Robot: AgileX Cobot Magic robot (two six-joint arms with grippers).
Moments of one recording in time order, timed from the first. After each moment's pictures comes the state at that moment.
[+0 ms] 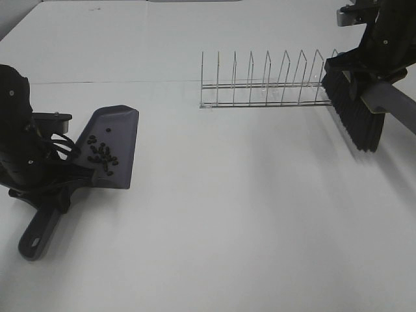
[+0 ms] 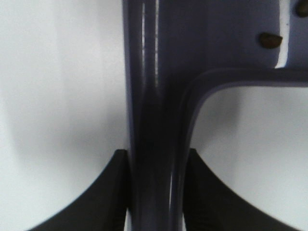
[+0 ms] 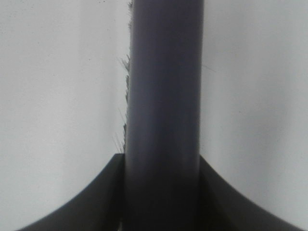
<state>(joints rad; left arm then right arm) -0.29 1.98 -1.03 -0.01 0.67 -0.25 0.04 2.13 -1.69 -0.12 0.99 0.05</state>
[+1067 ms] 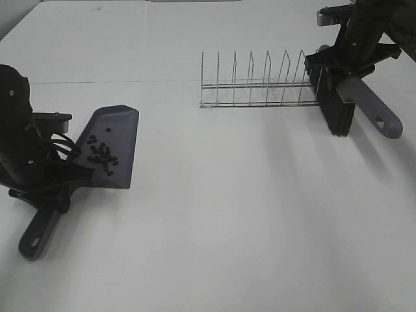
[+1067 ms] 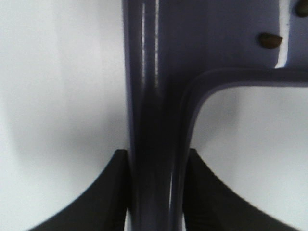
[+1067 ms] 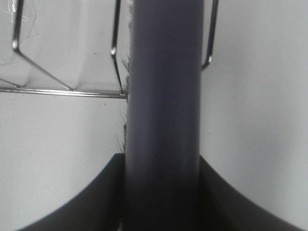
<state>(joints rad) -0.29 1.98 -1.03 -0.01 0.67 -0.25 0.04 2.42 -2.09 -0.12 1.00 0.04</state>
